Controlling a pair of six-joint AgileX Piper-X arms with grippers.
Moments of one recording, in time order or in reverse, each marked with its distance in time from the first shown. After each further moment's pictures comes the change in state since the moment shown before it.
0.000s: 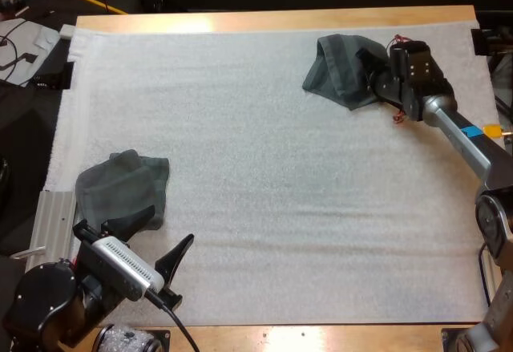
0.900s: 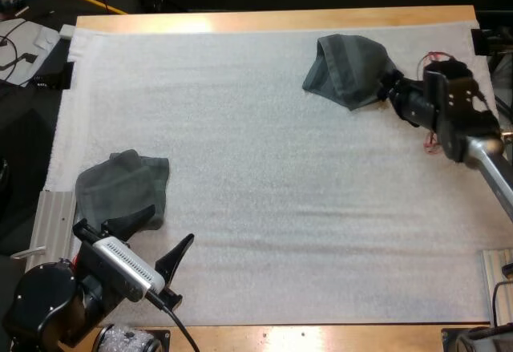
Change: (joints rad) left arm 0.000 0.000 0.000 -0.003 -0.002 0.014; right arm 0.000 -0.478 0.314 0.097 -0.014 -0.160
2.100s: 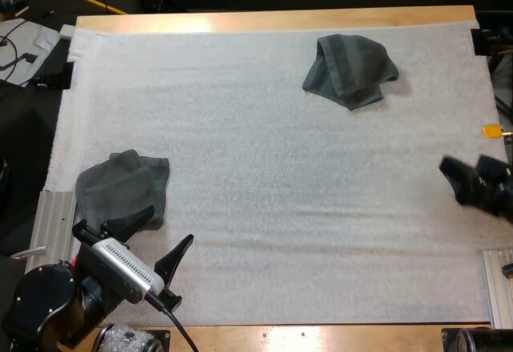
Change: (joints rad) left arm 0.001 -0.009 0.003 0.000 -0.002 0.000; right arm -0.227 -0.934 0.098 0.658 -0.321 -0.572
